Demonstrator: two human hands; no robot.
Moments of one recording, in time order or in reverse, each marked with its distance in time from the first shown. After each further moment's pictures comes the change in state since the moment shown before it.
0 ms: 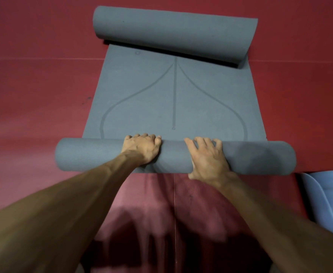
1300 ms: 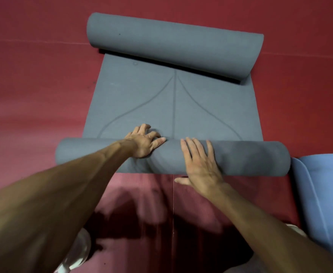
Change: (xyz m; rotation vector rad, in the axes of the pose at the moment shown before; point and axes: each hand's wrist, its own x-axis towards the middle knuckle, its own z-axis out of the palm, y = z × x) left_hand -0.037 -0.018 0.011 -0.105 -0.184 0.133; right_hand -0.063 -0.037 -0.008 0.001 -0.055 -0.088
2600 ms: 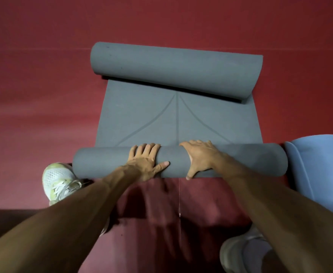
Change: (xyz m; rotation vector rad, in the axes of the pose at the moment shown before) left_hand -0.093 0.003 0.058 0.161 0.091 0.026; right_hand 0.009 0.003 -0.033 0.202 -0.566 -0.039
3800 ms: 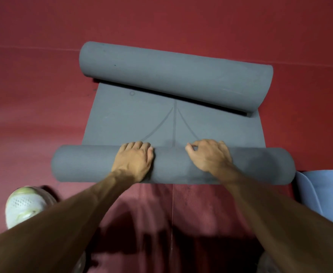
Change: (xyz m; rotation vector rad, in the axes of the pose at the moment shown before) left_hand 0.073 -0.011 -0.029 0.051 0.332 -0.071; right_hand 0.053 0.040 -0.030 0.063 0.319 0.340
